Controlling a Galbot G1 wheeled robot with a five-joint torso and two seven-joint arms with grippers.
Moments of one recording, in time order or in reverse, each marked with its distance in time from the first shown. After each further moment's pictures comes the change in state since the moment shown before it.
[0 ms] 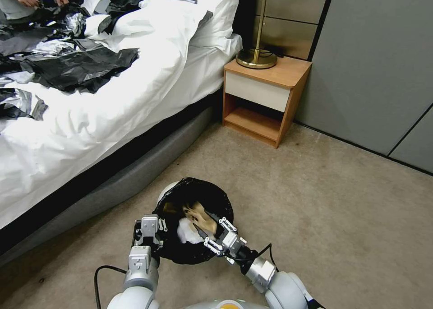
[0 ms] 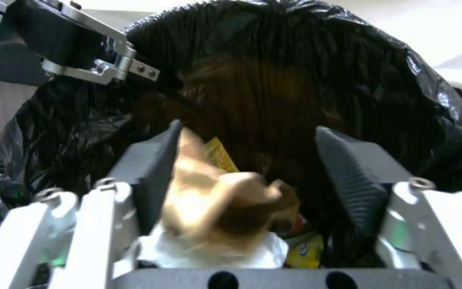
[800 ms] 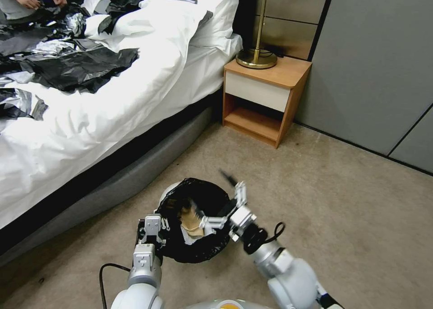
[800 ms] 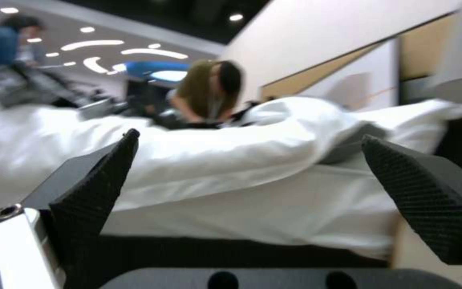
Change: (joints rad) left arm -0.030 -0.006 0.006 0.045 0.008 0.000 0.000; right arm -0.078 0.025 0.090 0.454 0.029 -0.049 0.158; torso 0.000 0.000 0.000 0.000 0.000
